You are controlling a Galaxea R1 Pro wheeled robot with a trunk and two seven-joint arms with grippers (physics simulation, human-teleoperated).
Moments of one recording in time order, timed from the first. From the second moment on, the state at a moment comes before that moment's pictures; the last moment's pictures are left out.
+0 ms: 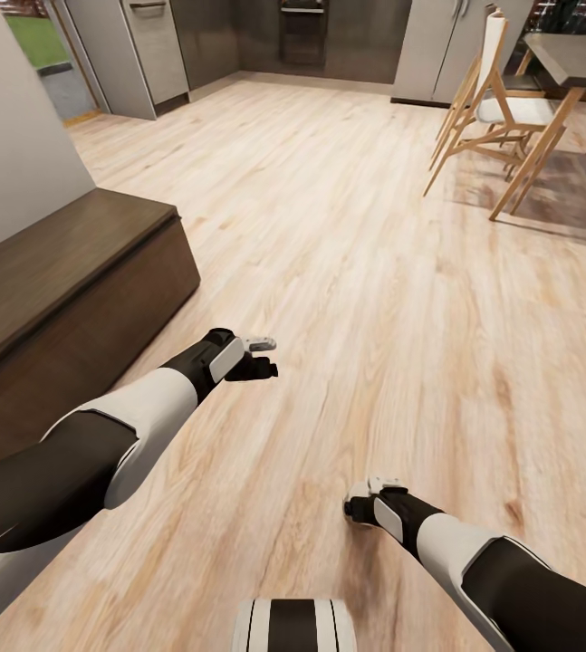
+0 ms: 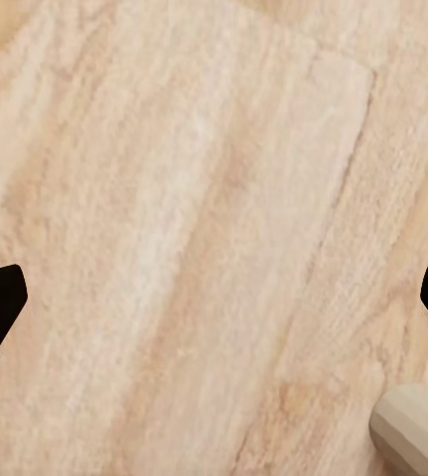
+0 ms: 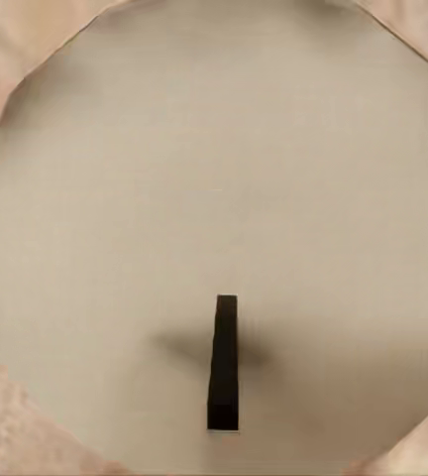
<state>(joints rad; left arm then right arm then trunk) -1.39 -0.17 -0.36 -0.19 0.57 0.70 0.15 -0.92 0.09 0.63 0.00 -0.71 0.26 -0.06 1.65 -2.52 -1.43</state>
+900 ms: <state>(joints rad) -1.39 -0.17 -0.36 -0.19 0.57 0.70 0.15 -0.92 0.09 0.63 0.00 -0.71 0.26 -0.06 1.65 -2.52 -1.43</state>
